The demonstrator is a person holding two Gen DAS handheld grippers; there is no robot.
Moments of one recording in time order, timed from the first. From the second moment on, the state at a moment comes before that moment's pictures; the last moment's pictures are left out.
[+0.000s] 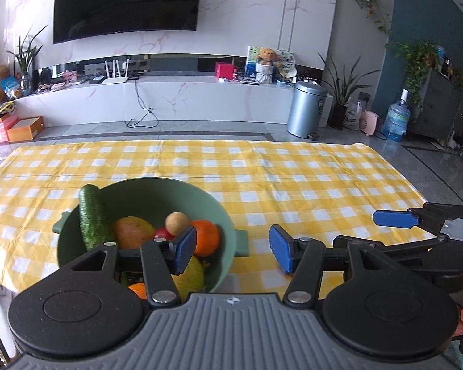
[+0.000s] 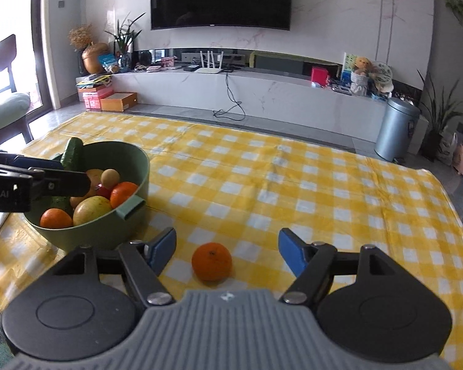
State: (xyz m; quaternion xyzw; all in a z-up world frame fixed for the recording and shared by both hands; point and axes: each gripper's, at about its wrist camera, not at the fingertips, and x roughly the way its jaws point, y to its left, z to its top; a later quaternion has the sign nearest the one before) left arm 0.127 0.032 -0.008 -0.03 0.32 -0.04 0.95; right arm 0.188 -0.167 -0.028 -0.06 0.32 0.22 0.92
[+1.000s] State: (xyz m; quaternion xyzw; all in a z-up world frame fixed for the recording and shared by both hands) left arm 0.144 -0.036 -0.077 0.03 0.34 -0.09 0.94; right arm 0.217 -0.211 -0.082 0.03 0.42 0.12 0.90
